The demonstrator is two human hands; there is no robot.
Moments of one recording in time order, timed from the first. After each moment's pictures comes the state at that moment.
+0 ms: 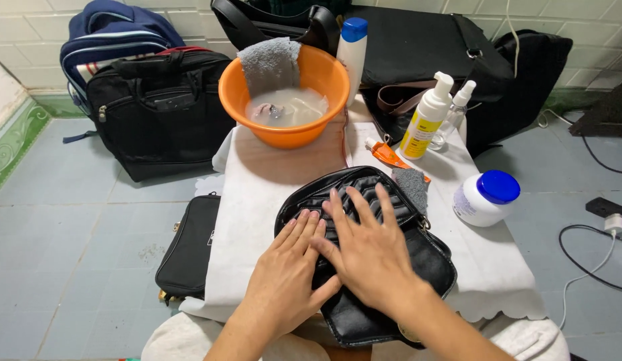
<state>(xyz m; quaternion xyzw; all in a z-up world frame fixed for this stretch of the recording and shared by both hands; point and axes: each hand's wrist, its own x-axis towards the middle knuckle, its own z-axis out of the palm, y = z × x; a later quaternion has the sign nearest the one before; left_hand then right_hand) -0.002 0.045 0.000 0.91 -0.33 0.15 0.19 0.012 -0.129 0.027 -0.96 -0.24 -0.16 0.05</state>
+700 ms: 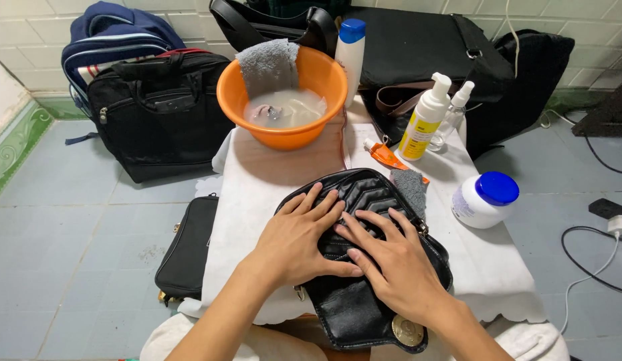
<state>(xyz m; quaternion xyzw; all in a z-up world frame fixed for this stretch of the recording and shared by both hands) 0.054 0.030 0.012 0.92 -0.35 0.06 0.17 -0.007 -0.172 0.032 -0.93 -0.26 -0.14 0.22</state>
